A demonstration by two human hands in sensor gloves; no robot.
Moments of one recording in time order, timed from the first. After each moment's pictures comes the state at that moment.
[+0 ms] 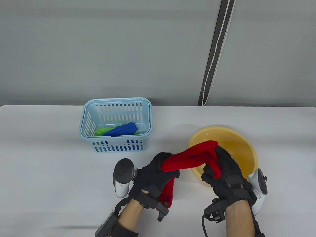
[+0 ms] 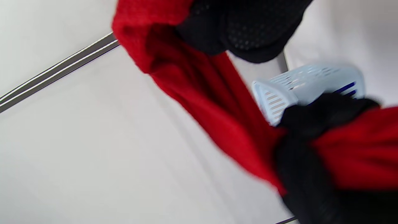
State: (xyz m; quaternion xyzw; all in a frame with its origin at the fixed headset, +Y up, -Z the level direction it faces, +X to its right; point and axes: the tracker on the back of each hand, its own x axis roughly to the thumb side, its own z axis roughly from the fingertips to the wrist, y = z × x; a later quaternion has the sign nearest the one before) left_hand -0.084 -0.659 -0.299 -0.04 -0.25 0.69 0.68; right_hand 0.204 -0.652 -0.263 -0.02 0.07 0.52 0.85
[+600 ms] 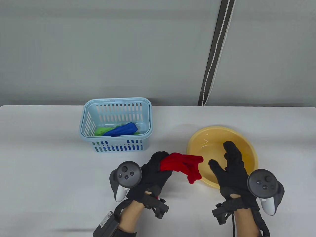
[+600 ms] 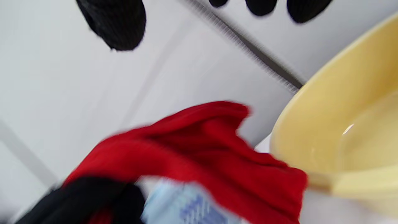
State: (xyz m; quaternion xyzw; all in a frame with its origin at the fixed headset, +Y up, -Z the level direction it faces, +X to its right) left_hand -0.086 -0.647 -0.289 0.02 -0.18 0.48 0.86; right_hand 0.208 -0.602 -0.252 0.12 -0.07 0.90 0.42
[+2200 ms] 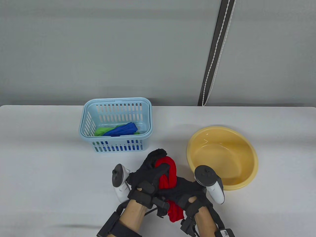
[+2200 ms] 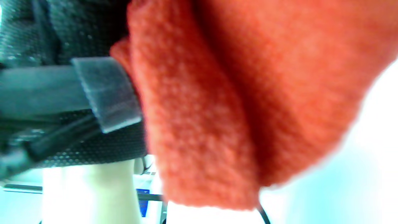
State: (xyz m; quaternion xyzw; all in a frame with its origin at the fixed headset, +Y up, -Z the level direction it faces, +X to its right) left_hand -0.090 -0.696 -0.302 -0.05 -0.15 0.83 0.53; right_hand 0.103 -0.709 -0.281 0.15 0.25 0.76 0.58
